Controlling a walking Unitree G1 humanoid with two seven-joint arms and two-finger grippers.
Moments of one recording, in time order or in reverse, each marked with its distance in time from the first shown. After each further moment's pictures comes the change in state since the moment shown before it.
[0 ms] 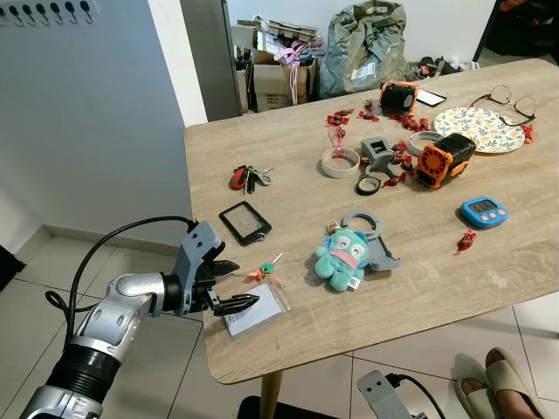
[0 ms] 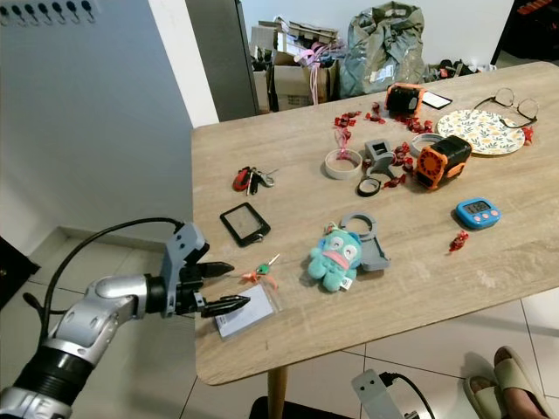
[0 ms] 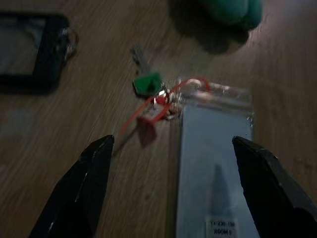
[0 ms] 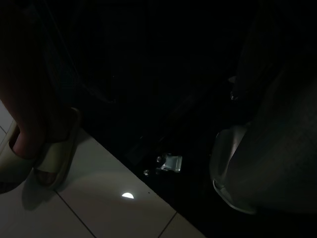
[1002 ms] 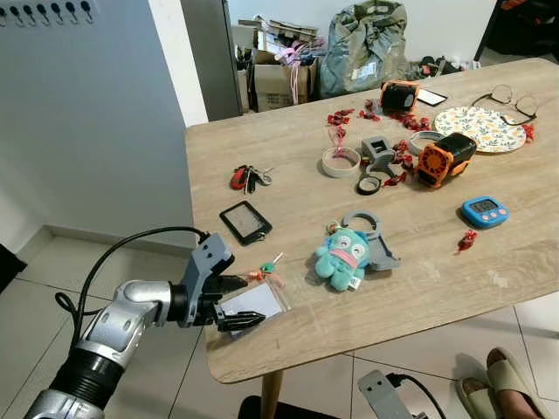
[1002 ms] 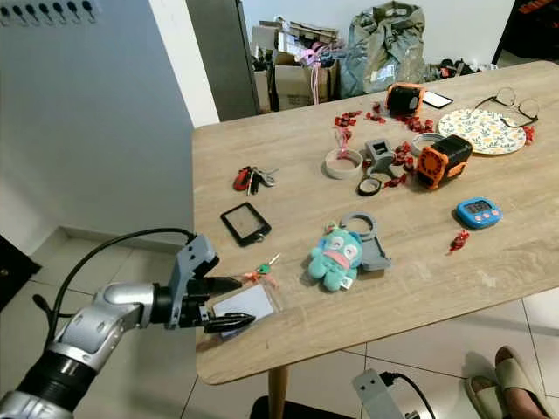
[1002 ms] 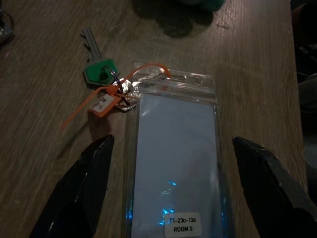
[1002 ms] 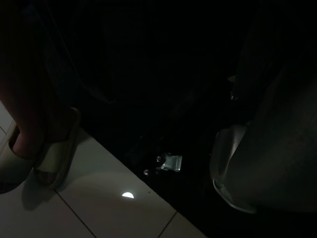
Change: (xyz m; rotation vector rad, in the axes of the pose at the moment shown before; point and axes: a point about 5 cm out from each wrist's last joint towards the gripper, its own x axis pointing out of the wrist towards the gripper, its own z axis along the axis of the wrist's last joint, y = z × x) left arm 0.006 -0.011 -0.004 -0.017 0.052 -0.091; right arm 0.000 0.000 0.000 0.003 0.000 -0.003
